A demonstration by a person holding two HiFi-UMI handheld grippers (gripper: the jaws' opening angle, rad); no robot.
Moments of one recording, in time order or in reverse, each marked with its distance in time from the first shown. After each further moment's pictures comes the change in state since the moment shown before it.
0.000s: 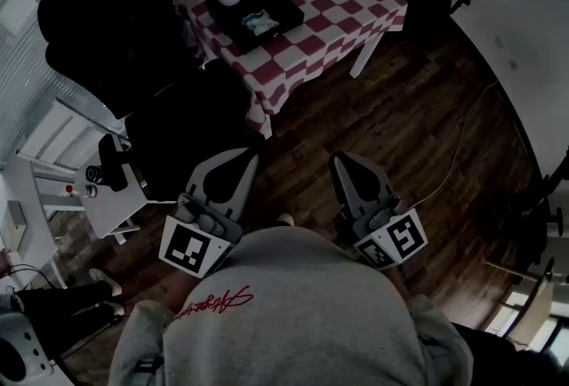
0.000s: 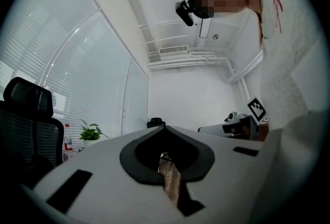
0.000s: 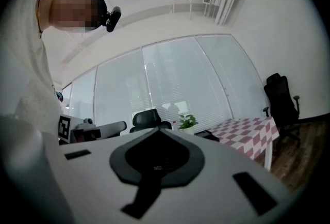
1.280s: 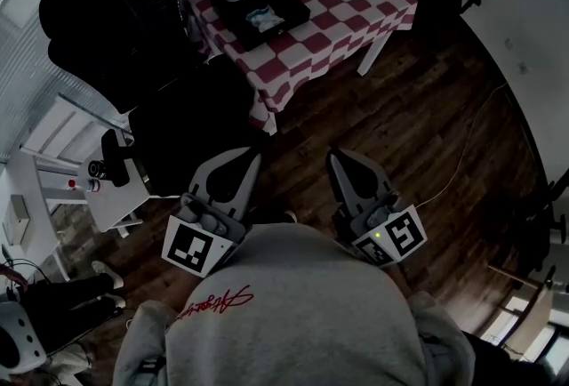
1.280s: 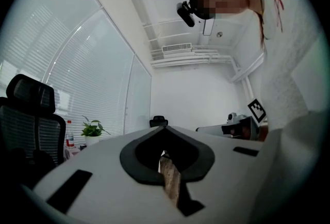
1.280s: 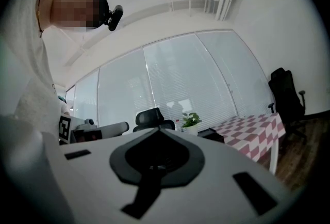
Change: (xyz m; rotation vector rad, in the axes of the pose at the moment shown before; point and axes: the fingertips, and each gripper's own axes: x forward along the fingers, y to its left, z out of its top) left arm 0.012 0.003 -0.011 -0.022 0.021 0.038; right arm 0.015 -0.010 -0.006 0.022 0.009 0.048
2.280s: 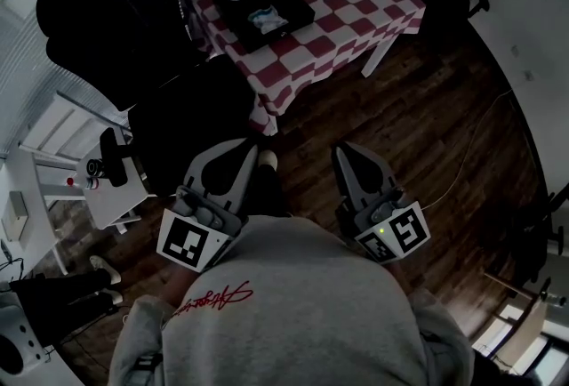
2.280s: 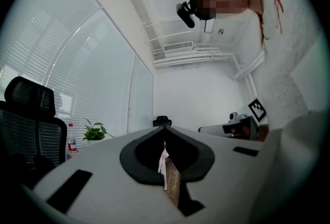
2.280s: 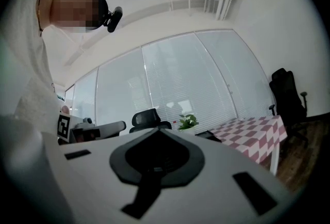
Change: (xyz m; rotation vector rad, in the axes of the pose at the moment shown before) left arm 0.029 0.027 0.000 0.024 -0.001 0.027; right arm 0.022 -0.037 0.004 -0.011 0.006 0.002
